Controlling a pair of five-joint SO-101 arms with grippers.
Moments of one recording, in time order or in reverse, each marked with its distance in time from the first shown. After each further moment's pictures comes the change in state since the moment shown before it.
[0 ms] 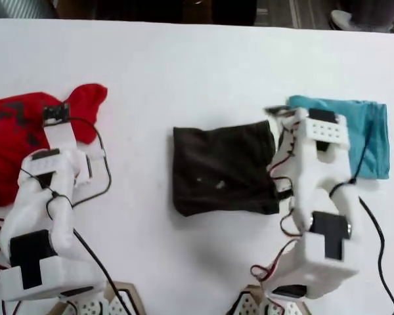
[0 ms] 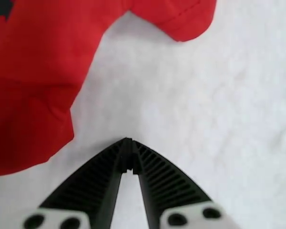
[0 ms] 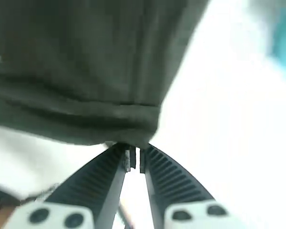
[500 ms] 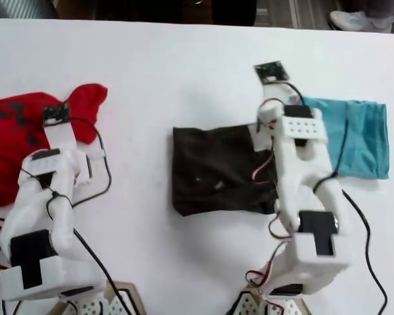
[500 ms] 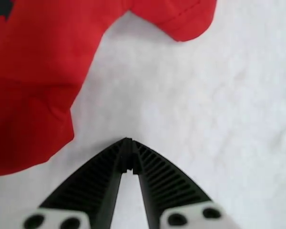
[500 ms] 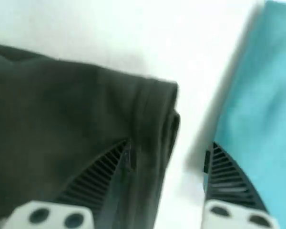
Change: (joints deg) left arm 0.0 0.0 0.0 0.0 0.0; right arm -9.7 3.8 -2.4 -30.3 -12.0
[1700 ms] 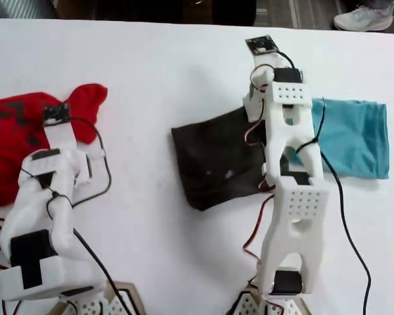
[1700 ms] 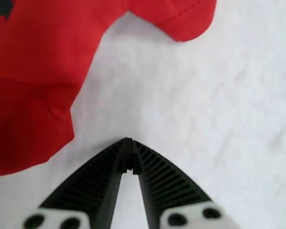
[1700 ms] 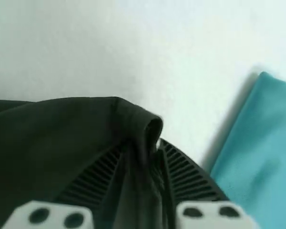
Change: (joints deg) left arm 0.0 0.0 0.0 0.0 0.0; right arm -0.4 32.0 -51.3 23.0 -0.4
